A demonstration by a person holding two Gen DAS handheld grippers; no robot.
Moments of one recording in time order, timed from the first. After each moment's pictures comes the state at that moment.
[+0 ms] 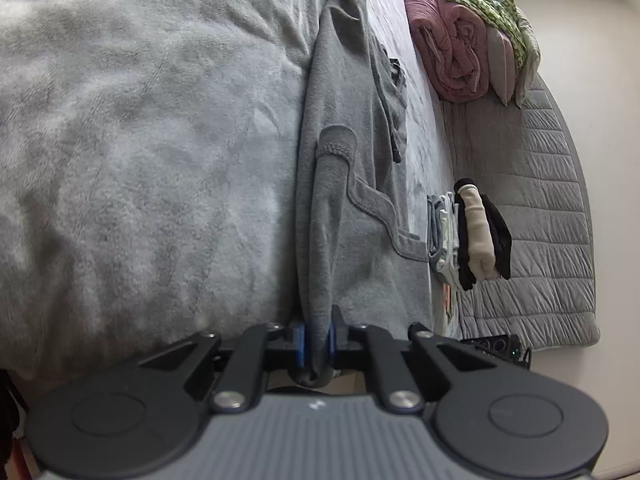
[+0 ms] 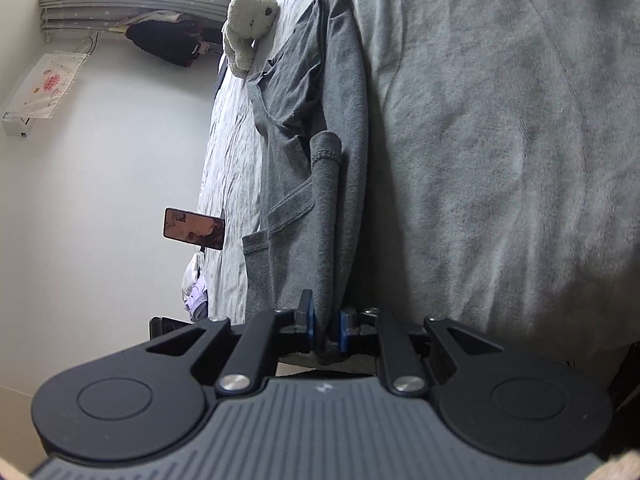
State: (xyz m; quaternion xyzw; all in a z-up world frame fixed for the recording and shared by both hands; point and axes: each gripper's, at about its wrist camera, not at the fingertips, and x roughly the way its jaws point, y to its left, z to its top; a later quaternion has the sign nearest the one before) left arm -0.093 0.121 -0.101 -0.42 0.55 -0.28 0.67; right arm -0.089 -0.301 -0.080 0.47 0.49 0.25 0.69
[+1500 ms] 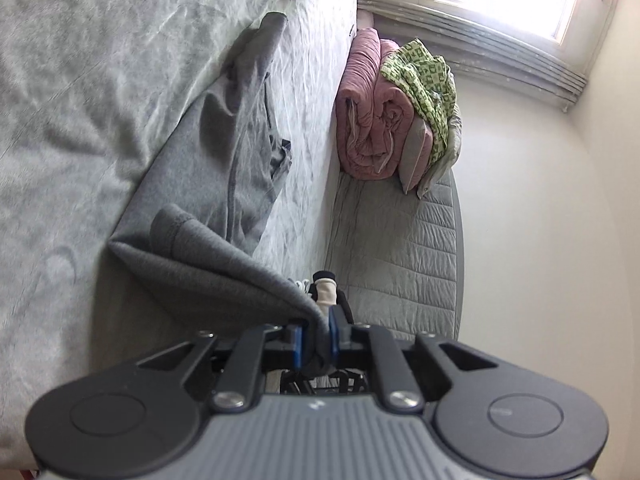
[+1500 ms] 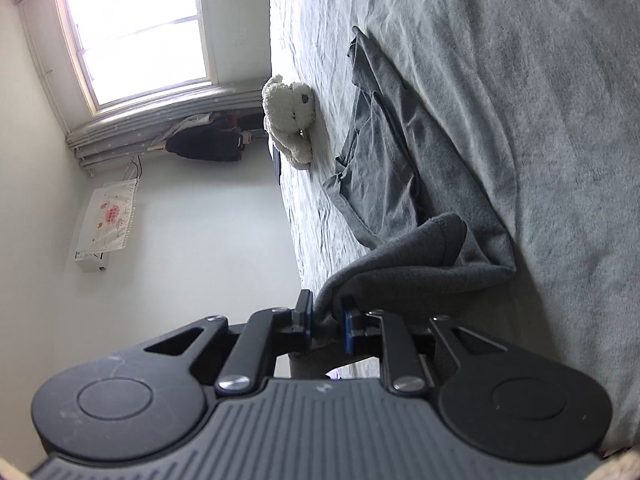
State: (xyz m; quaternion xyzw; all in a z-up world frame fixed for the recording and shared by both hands) left arm -0.007 0.115 -0.055 -0.62 0.44 -0.30 0.58; right arm -0.006 -0.329 -0.046 0.66 0.39 0.22 0.60
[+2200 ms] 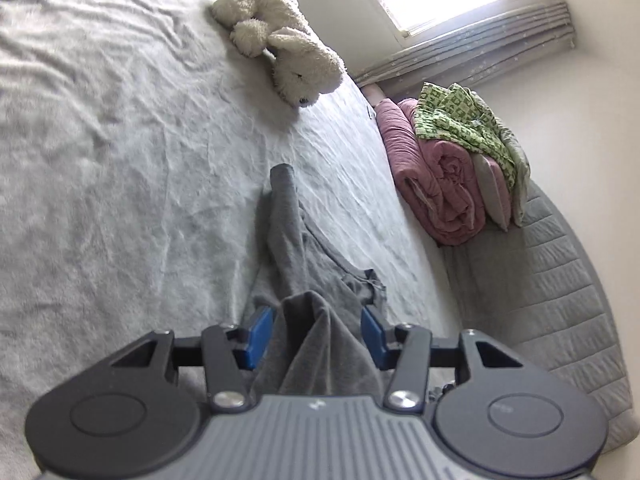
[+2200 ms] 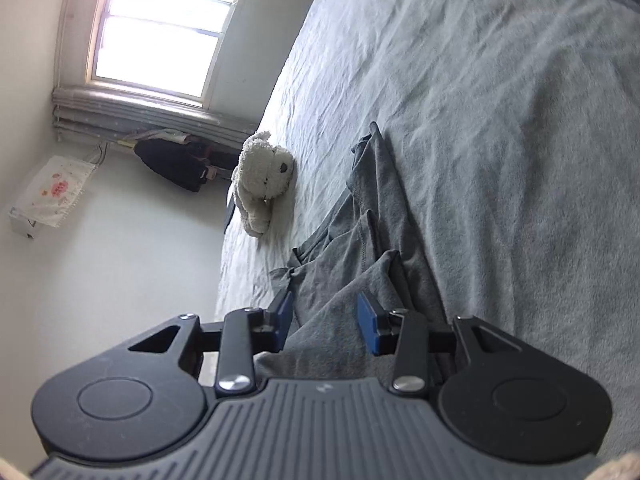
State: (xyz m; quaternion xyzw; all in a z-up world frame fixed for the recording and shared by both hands) left arm 0.051 0.117 -0.026 -0.37 0.36 -0.17 0.84; right arm 0.037 -0.305 -0.033 0.47 0.34 0.15 0.80
